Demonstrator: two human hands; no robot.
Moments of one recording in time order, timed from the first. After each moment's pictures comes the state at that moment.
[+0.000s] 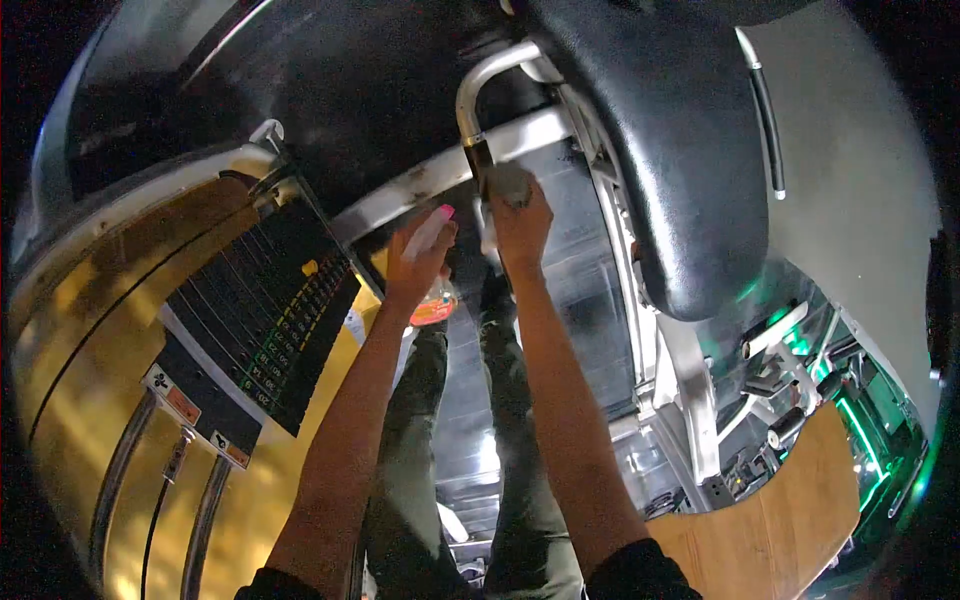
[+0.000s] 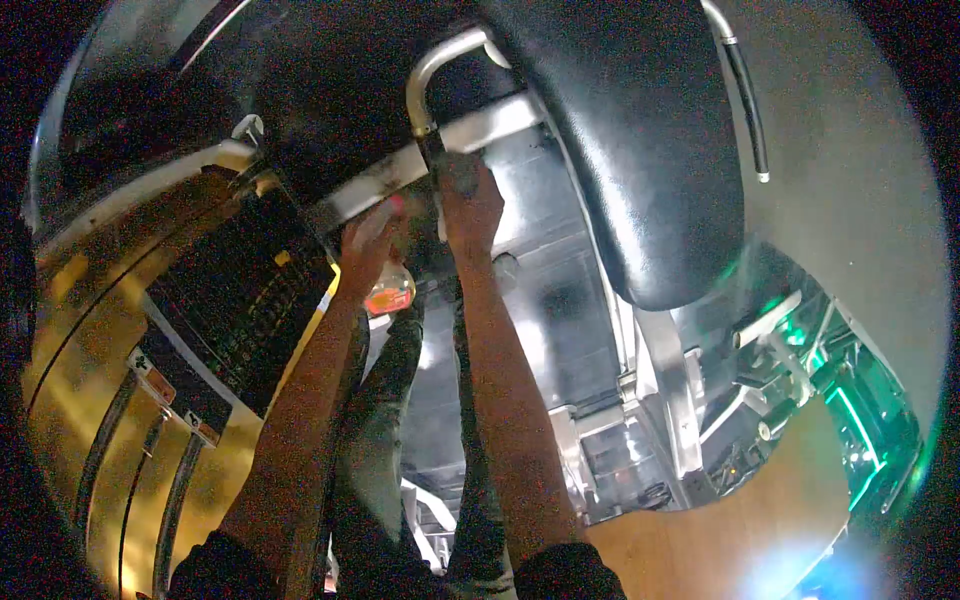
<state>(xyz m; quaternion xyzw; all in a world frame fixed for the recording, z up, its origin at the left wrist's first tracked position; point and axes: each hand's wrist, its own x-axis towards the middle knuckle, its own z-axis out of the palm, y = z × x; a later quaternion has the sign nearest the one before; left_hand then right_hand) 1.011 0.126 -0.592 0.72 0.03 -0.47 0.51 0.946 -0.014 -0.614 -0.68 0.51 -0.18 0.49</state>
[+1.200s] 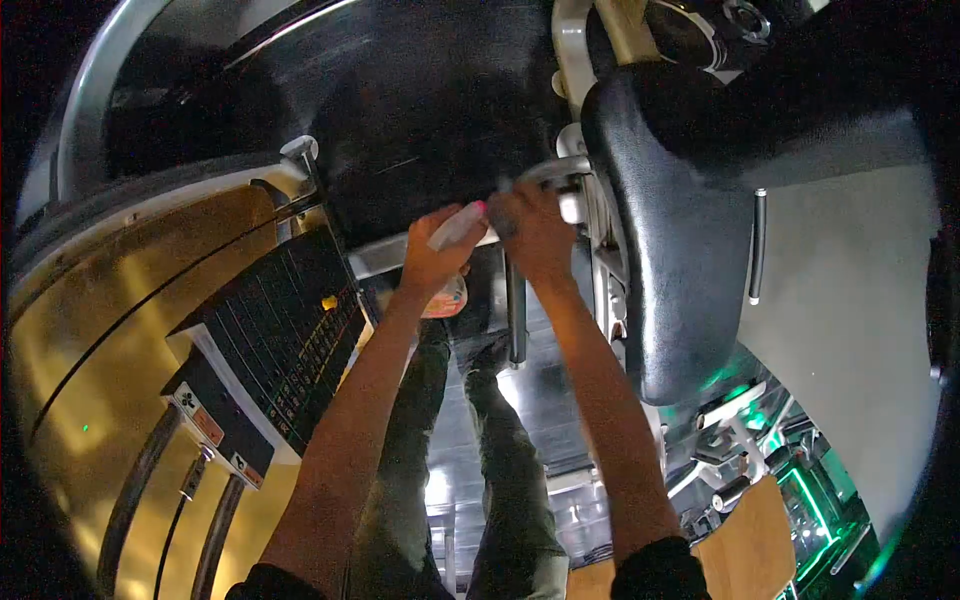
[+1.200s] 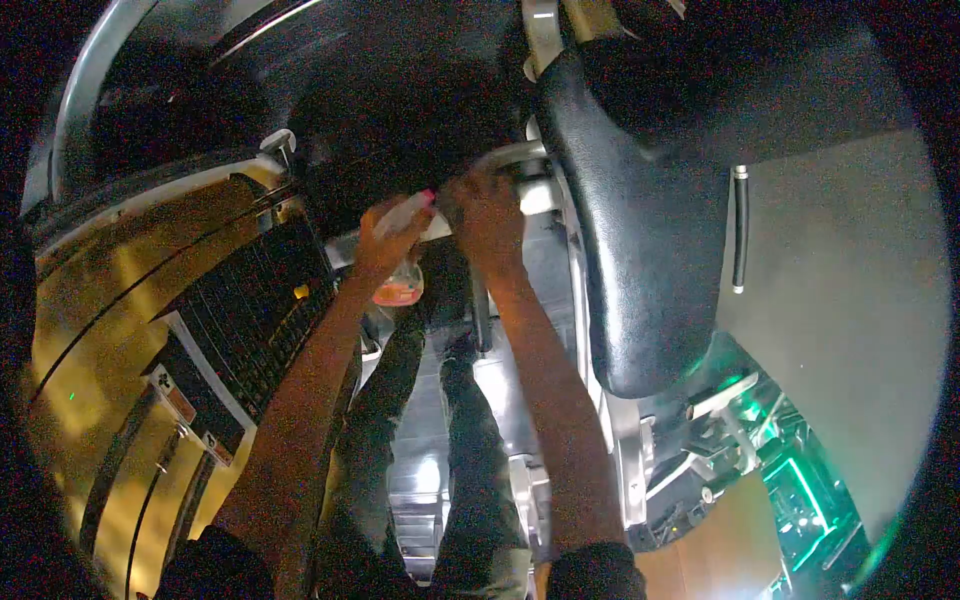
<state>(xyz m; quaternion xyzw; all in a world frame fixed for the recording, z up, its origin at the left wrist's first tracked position) 1.108 0.070 -0.585 0.72 0.07 -0.40 0.56 1.050 -0.076 -0.576 -0.96 0.20 0.08 0.21</state>
